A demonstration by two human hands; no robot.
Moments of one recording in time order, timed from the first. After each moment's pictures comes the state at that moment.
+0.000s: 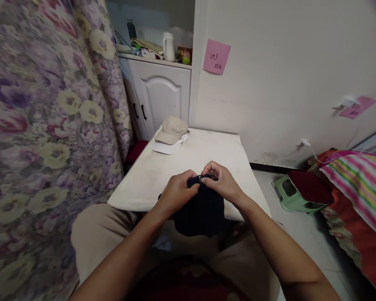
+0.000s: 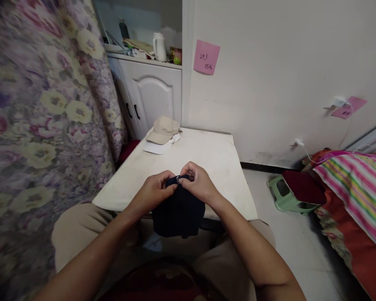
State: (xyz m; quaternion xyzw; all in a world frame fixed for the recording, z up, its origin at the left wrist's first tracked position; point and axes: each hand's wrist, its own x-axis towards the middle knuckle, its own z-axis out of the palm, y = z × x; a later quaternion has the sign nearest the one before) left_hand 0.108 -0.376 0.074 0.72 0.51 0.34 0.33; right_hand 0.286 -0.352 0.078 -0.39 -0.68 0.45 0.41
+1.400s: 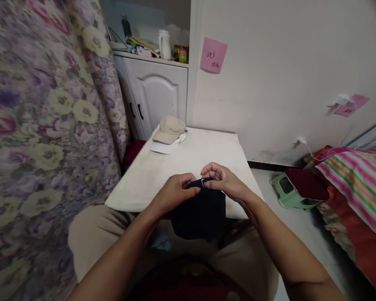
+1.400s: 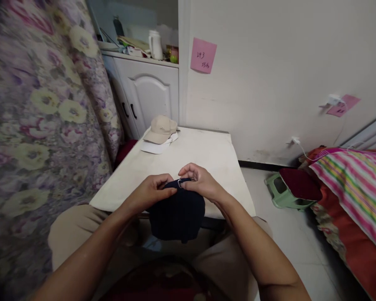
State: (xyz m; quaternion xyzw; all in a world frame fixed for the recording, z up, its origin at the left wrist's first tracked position) left_hand 0.103 -0.376 0.080 0.69 0.45 0.32 0.47; right_hand 0.303 -0.357 0.086 -0.34 -0.62 0.61 0.36
